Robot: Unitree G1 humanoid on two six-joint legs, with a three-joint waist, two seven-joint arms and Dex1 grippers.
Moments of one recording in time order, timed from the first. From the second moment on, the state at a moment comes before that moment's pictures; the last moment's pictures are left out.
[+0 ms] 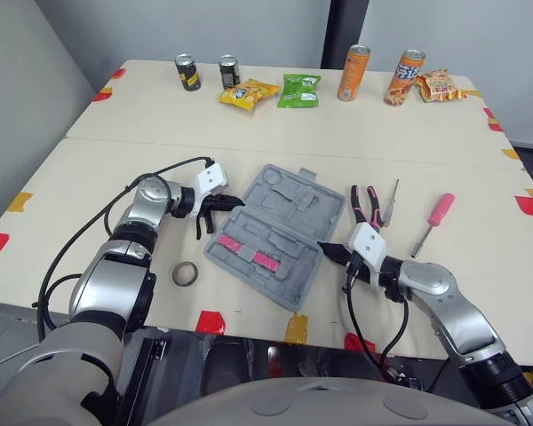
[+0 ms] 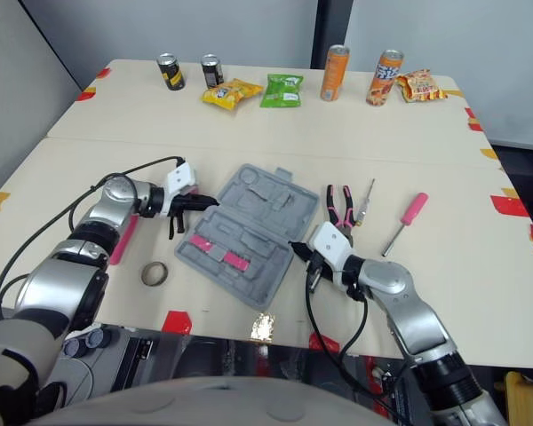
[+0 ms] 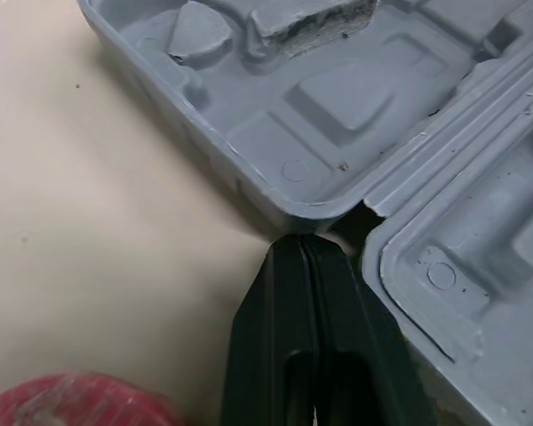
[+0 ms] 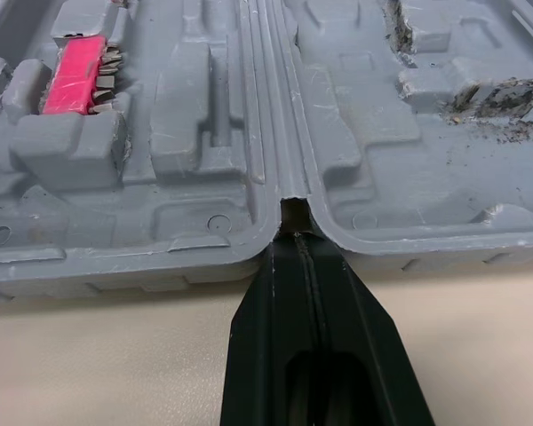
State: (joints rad) left arm -0.81 0.45 -0.14 1.09 0.04 -0.23 -1.25; right arm 0.04 -0.49 0.20 -0.21 0.11 0.25 0.73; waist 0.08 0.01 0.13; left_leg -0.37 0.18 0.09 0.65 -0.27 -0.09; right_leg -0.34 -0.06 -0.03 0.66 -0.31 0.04
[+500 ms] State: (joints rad) left arm -0.68 0.47 -0.16 0.80 0.03 -0.02 -1.39; right arm 0.05 -0.53 0.17 -0.21 0.12 0.26 0.76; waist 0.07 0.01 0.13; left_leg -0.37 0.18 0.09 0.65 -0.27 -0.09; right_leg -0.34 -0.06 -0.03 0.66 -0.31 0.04
